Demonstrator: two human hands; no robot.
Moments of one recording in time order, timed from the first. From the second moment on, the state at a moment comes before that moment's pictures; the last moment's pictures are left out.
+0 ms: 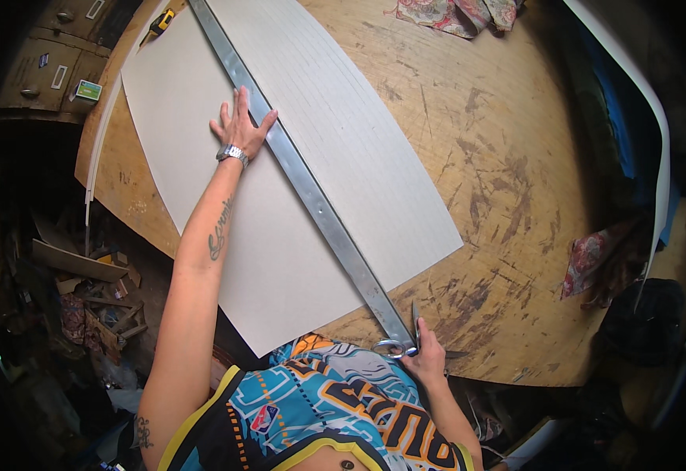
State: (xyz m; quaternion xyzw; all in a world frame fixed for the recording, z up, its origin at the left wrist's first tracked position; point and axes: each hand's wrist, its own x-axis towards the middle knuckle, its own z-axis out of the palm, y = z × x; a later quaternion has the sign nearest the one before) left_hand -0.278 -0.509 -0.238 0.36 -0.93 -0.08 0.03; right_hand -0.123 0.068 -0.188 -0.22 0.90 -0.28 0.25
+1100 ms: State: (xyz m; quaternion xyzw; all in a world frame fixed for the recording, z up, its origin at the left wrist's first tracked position) left_hand -0.316 -0.523 -0.176 0.26 -0.93 0.05 -0.24; right_hand -0.127 0.068 -0.187 -0.21 0.90 -0.28 0.25
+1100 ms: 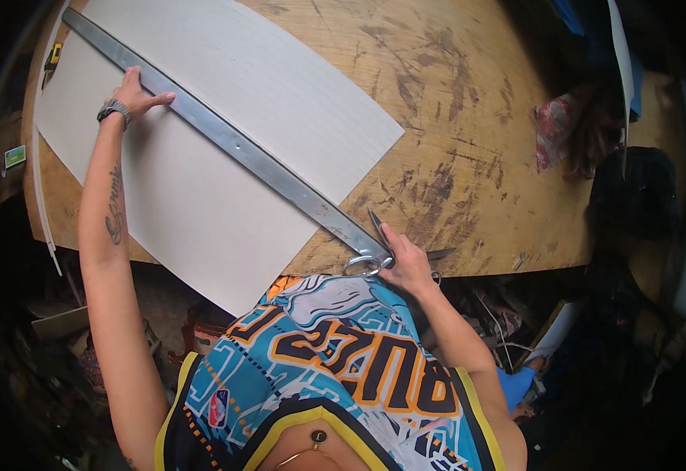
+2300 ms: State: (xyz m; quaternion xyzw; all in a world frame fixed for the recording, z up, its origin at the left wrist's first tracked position) left_hand -0.349 -0.555 -0.152 0.22 -0.92 0.03 -0.33; right_hand -0.614 -0.691 -0.130 -0.53 0.82 -0.19 0.07
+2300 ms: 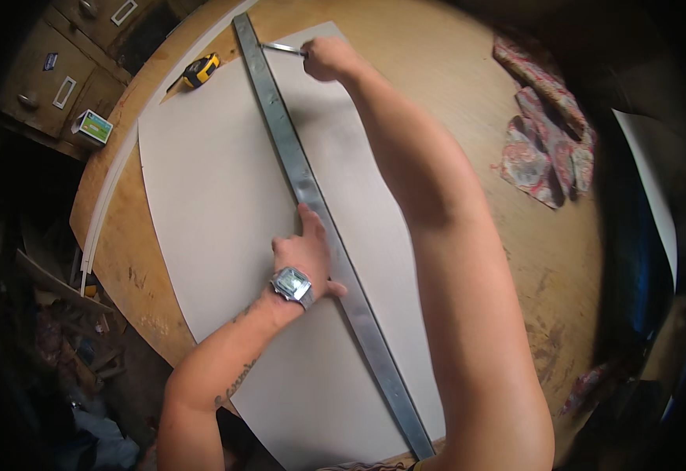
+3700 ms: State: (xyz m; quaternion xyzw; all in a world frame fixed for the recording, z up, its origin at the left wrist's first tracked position) left_hand -0.338 -0.565 -0.152 0.22 -0.94 0.01 -0.27; right_hand -0.387 -0.256 -0.121 -0.56 0.73 0.06 0.38
